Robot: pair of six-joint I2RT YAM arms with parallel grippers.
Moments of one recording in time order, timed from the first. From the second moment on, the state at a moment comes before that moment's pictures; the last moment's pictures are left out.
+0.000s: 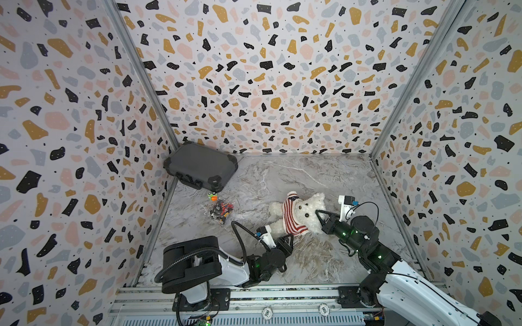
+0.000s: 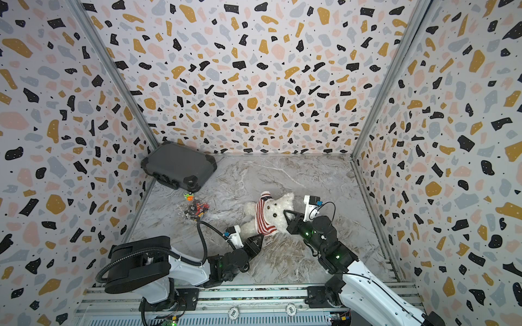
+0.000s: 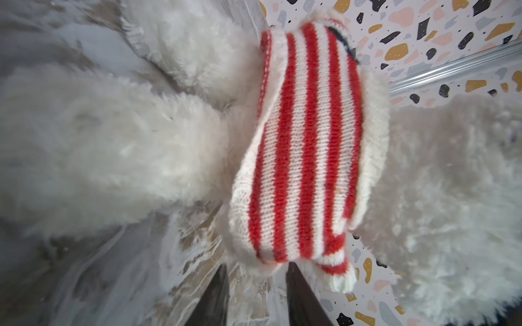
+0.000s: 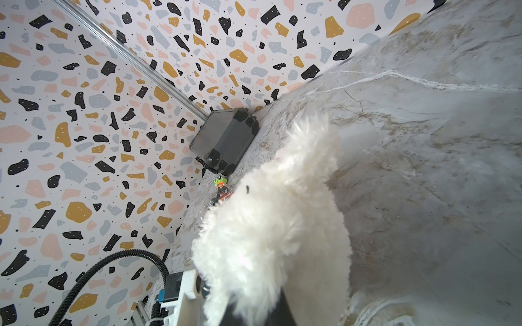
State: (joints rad) left arm -1.29 1.64 0.41 0.84 -0.63 -1.45; right arm 0.64 0.66 0.40 0.07 -0.03 0.77
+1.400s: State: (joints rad) left arm -1.25 1.60 0.37 0.75 -0.56 -1.42; right arm 0.65 0.64 0.40 0.01 -0.01 0.74
